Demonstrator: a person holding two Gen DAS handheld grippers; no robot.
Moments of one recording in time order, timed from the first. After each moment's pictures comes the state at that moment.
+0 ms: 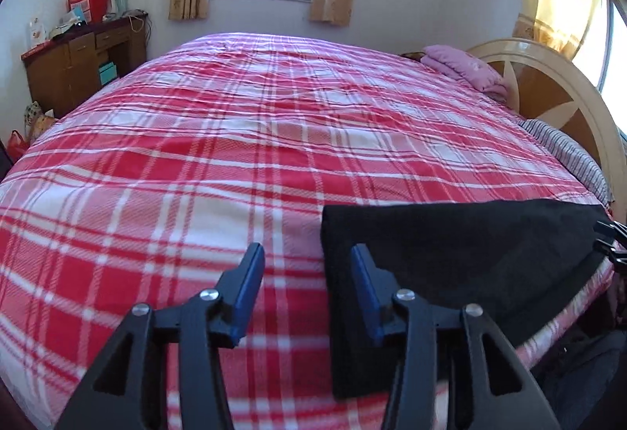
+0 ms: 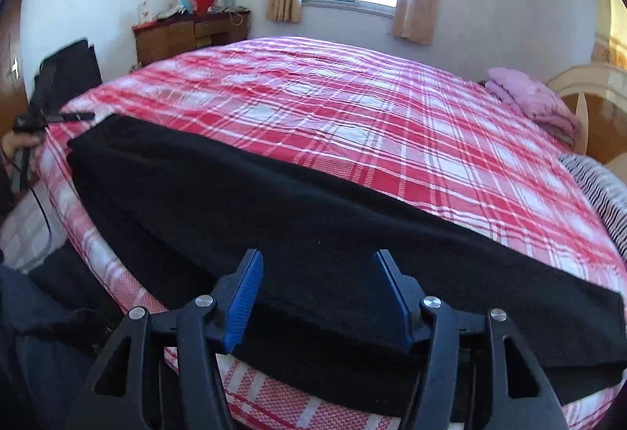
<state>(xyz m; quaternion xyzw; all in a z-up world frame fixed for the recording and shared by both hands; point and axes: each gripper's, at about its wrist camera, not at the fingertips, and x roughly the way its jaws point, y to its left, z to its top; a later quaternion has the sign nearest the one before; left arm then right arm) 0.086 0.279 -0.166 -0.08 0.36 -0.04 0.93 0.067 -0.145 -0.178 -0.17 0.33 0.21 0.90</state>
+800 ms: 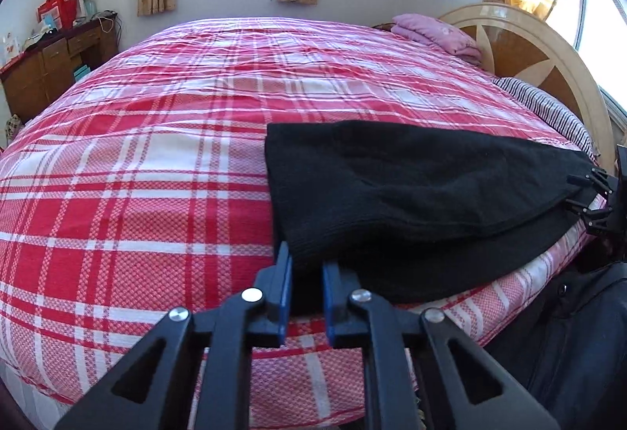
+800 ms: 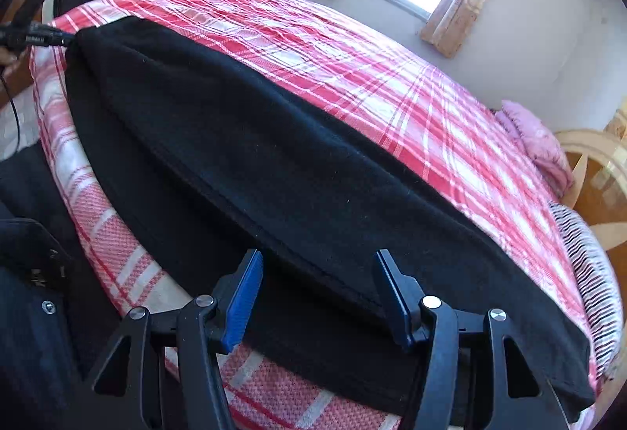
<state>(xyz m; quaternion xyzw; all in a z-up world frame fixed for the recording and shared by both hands) 0.063 0.245 -0.196 -0.04 0.39 -0.08 0.92 0.060 -0.117 -0.217 -0.30 0.33 0.20 0.87</state>
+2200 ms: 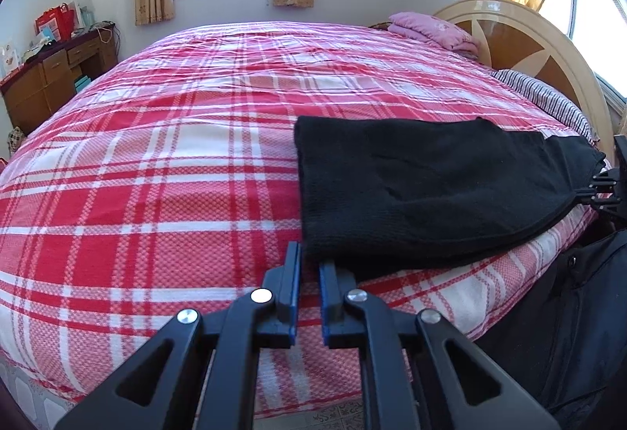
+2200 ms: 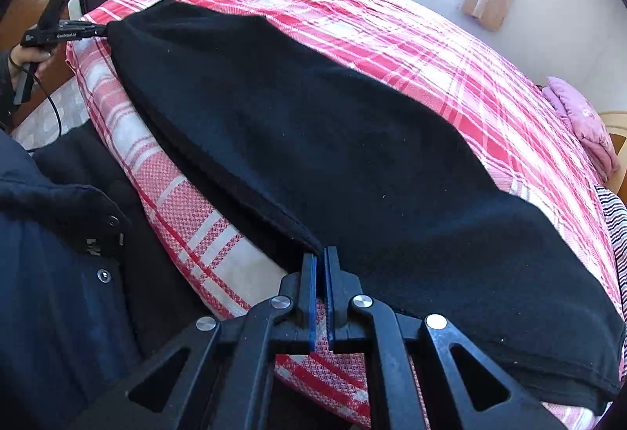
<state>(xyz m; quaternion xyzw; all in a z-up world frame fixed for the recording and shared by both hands) 0.047 0.271 -0.201 -0.02 0.38 -0.08 0.92 0.048 -0.116 -0.224 -0.26 0.41 0.28 0.83</state>
